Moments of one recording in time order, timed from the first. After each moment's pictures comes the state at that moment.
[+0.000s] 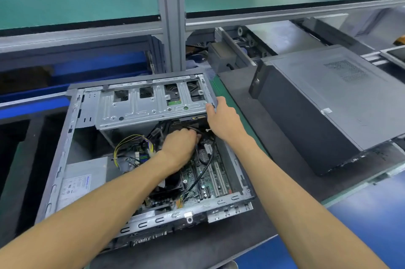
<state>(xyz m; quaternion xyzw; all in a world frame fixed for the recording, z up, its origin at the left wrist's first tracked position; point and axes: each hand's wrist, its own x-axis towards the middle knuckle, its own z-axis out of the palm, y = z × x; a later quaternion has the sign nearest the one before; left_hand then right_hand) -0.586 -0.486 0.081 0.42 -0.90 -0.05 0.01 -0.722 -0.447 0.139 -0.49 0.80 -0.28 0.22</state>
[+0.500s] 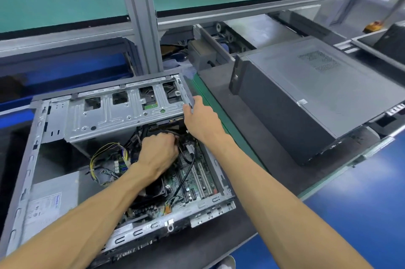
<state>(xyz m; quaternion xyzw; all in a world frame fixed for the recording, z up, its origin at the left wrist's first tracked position) -0.583 -0.482 0.076 0.44 -0.90 0.00 0.04 -0.720 -0.449 0.140 -0.48 0.81 -0.26 0.21</state>
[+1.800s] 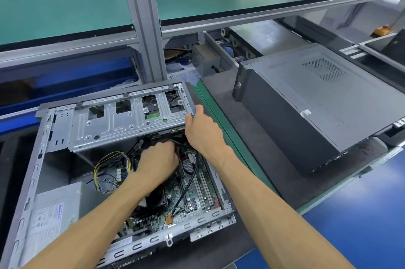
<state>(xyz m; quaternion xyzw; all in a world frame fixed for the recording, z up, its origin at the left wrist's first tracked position) -0.586 -0.474 0.097 0.51 -0.85 -0.09 -0.04 -0.717 -0.446 0.142 -0.51 0.81 -0.23 0.18</state>
